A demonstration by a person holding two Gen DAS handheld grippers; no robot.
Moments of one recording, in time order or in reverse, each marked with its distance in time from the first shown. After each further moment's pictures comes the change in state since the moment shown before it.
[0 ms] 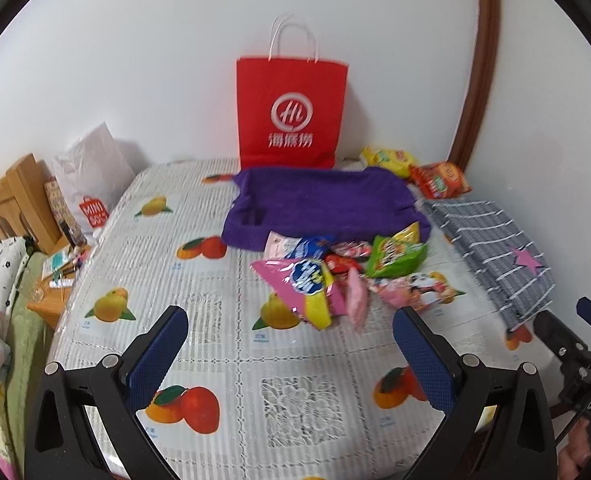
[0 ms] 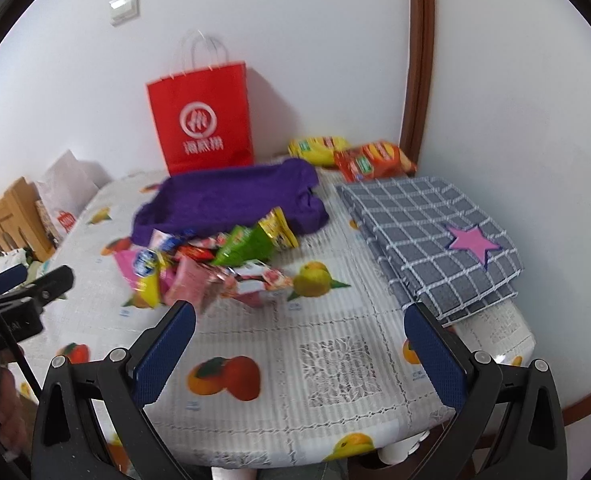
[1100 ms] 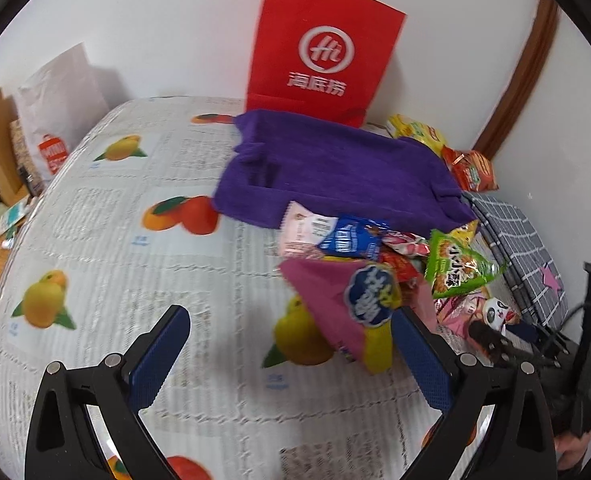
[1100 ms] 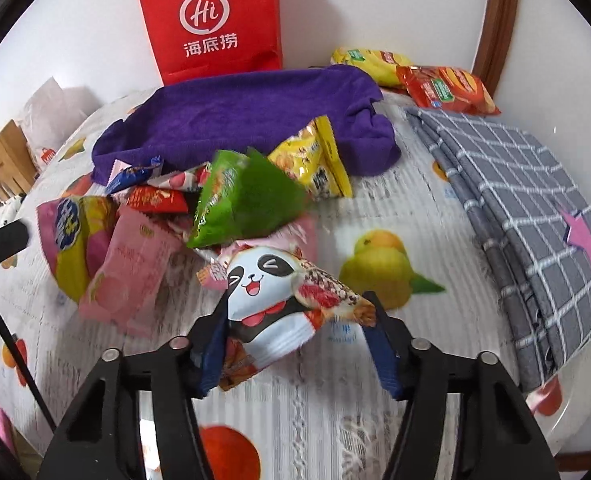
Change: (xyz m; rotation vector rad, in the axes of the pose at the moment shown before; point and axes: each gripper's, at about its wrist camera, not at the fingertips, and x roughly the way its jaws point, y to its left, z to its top) left arm 0.126 0.041 0.013 -0.101 0.145 -0.106; right arm 0.169 0.027 -0.003 -0.094 0.239 0.098
